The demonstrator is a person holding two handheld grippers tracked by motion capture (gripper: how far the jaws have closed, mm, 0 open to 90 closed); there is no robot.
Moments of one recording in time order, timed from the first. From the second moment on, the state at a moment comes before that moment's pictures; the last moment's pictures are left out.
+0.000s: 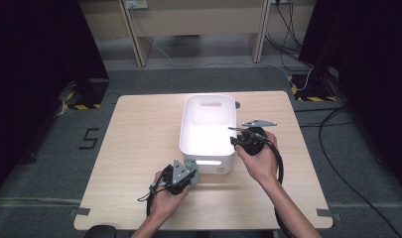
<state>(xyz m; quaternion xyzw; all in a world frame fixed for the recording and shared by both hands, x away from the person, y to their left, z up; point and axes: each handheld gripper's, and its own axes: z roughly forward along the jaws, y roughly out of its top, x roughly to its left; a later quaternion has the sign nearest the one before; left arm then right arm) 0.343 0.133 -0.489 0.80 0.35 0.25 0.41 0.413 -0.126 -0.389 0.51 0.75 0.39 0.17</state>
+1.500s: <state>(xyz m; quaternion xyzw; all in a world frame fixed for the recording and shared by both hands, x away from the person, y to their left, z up) 0.340 0.109 -0.477 0.79 0.36 0.24 0.44 0.414 -0.125 -0.390 0.51 0.74 0.39 0.16</state>
